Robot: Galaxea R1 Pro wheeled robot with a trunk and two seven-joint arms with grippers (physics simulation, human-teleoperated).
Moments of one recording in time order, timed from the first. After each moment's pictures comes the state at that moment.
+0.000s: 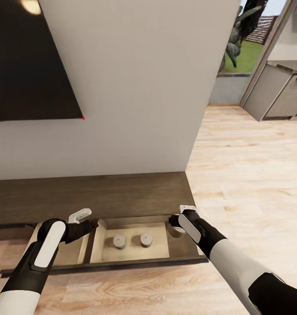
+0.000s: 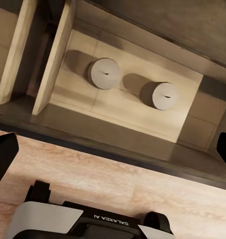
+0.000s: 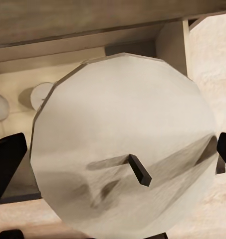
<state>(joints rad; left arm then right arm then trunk) -0.51 0.12 0.05 -1.30 0.83 0.99 0.50 -0.87 0.02 0.57 -0.61 -0.80 0.57 -0.48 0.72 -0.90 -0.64</state>
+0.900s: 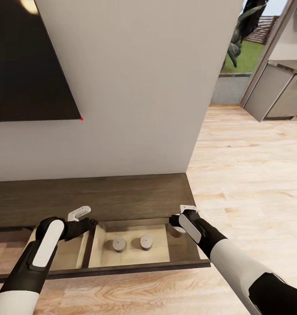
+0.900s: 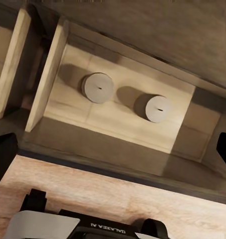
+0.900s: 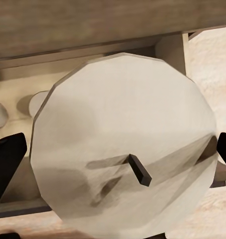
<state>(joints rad) -0.51 0.13 0.06 -1.33 0.84 1.00 0.50 -0.87 0.02 0.57 -0.61 -0.80 0.57 -0.48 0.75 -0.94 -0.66</state>
